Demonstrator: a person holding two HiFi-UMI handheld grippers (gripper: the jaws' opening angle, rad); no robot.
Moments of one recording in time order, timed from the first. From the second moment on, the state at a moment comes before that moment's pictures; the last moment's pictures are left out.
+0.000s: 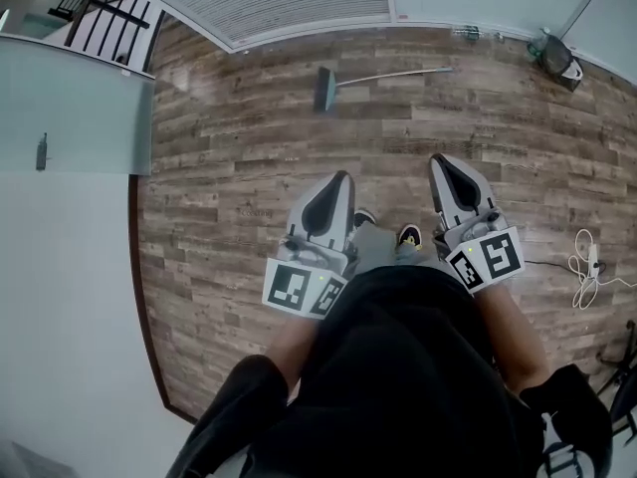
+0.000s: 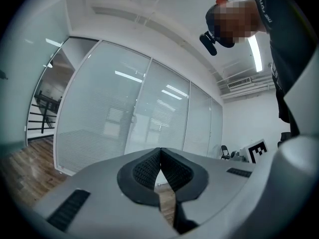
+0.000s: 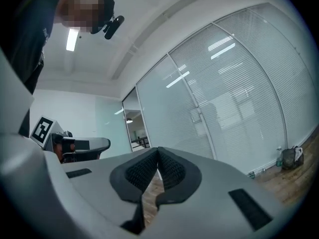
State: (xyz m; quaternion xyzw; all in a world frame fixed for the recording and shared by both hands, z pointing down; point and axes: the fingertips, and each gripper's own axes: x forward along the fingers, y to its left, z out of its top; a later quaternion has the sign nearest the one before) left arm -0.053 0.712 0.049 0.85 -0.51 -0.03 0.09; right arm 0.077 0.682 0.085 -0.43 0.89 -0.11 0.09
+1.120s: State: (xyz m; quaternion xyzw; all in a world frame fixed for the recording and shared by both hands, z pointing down) left arm -0.075 0.538 0.070 0.87 -0.47 -0.04 0.12; right arm 0.065 0.516 0.104 -0.47 0.87 -0.11 0.03
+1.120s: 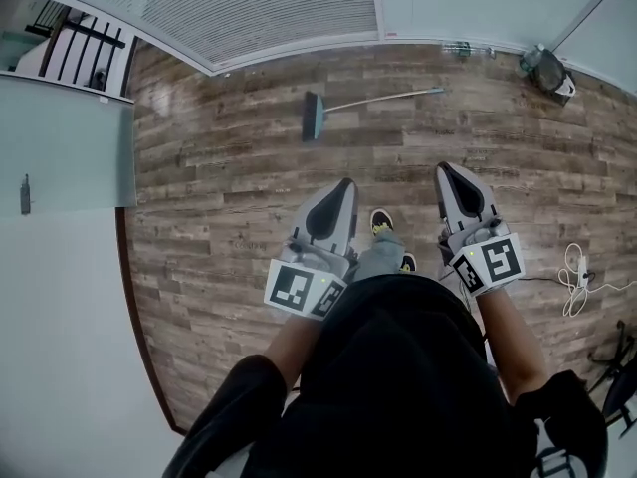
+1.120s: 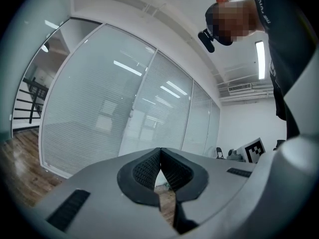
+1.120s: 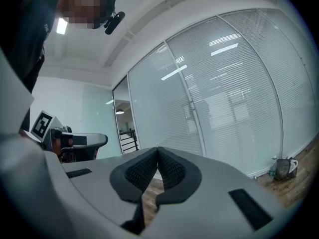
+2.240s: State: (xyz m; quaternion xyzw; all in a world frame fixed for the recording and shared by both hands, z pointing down) left arm -0.103 0.367 0.073 0.85 -0.51 -0.05 0.13; right arm 0.051 0.350 0.102 -0.45 0.88 -0.12 0.02
